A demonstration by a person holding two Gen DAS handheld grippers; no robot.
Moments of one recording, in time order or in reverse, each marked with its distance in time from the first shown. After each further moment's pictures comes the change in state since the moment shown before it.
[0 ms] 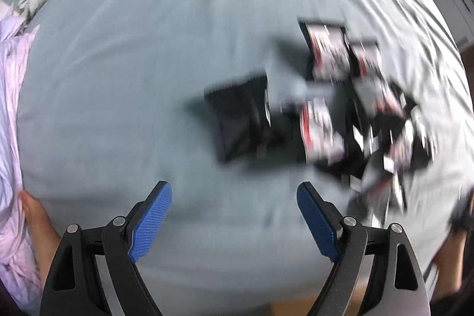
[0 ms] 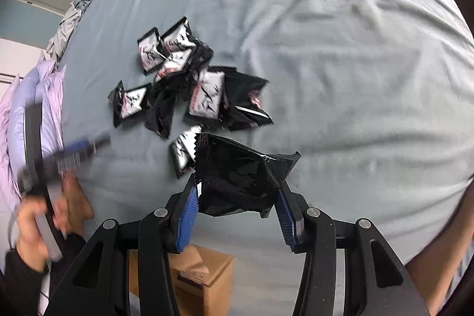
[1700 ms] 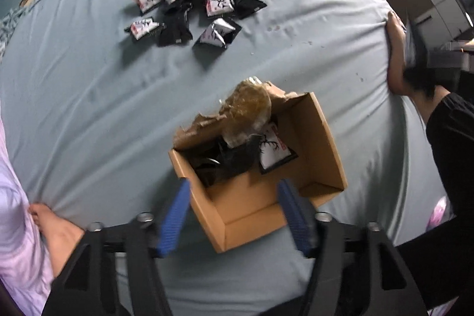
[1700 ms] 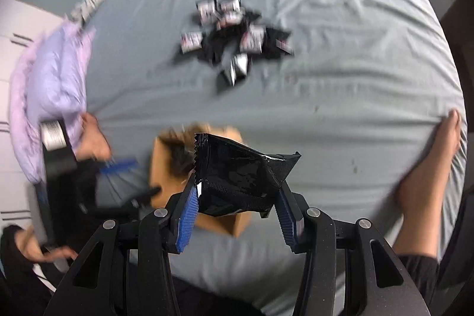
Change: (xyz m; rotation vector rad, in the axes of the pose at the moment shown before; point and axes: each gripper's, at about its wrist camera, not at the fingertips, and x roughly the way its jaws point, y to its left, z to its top) left arm -0.124 -0.076 -0.205 0.544 0.081 -0.138; right arm -0.113 0.068 -0.126 -0.108 0.057 -0.072
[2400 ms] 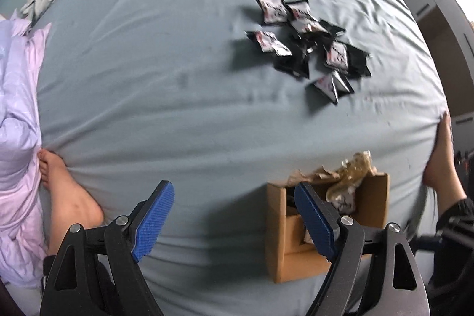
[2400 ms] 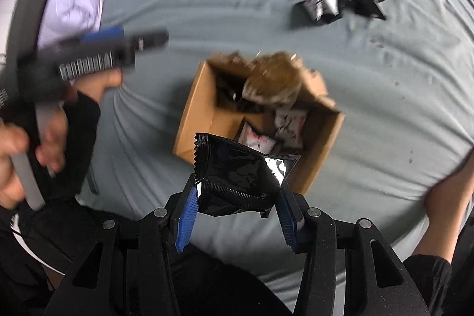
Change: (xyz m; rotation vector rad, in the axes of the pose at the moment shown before) left arm -0.008 0.123 -0.004 -0.413 -0.092 0.067; right arm 0.074 0.083 0.007 -0.206 0.231 0.056
